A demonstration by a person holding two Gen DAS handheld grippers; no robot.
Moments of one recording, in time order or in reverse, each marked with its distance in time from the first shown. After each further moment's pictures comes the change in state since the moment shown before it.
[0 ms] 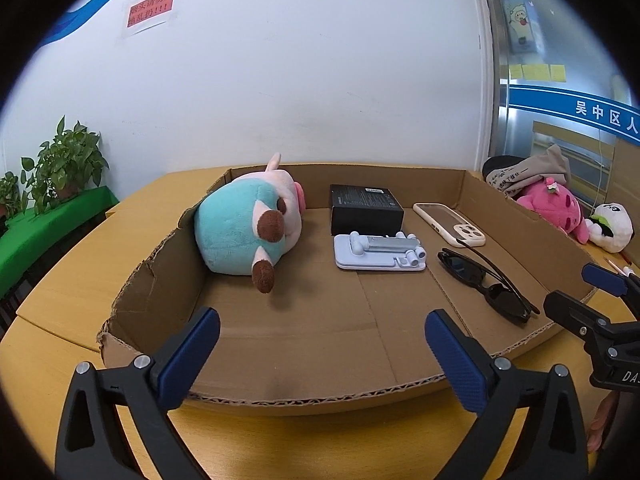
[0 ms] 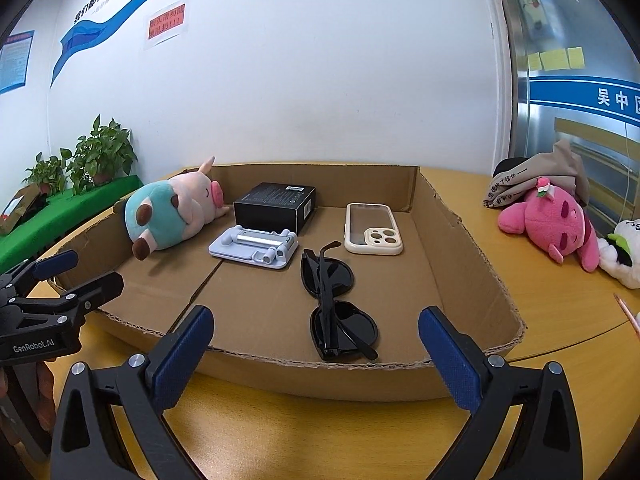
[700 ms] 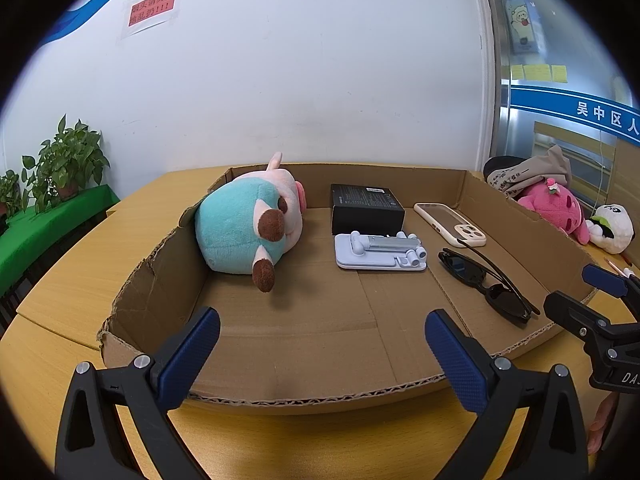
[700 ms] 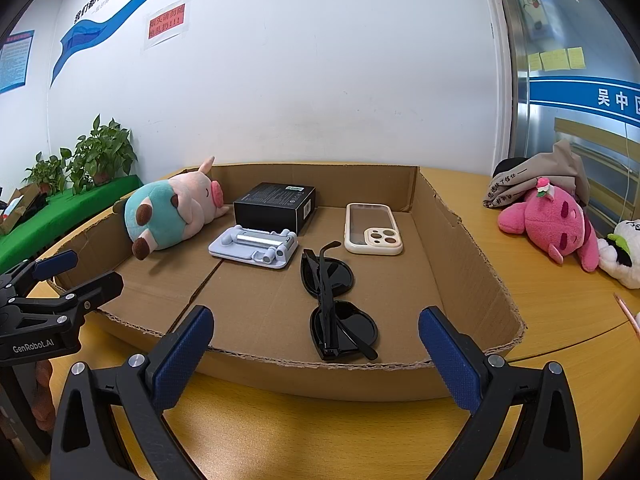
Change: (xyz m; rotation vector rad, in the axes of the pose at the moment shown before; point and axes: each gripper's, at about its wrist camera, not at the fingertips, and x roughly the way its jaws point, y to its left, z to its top) left arm -0.001 -0.001 -0.001 -0.004 0.000 0.004; right arm 0.000 0.000 0.001 -0.001 0.001 -0.001
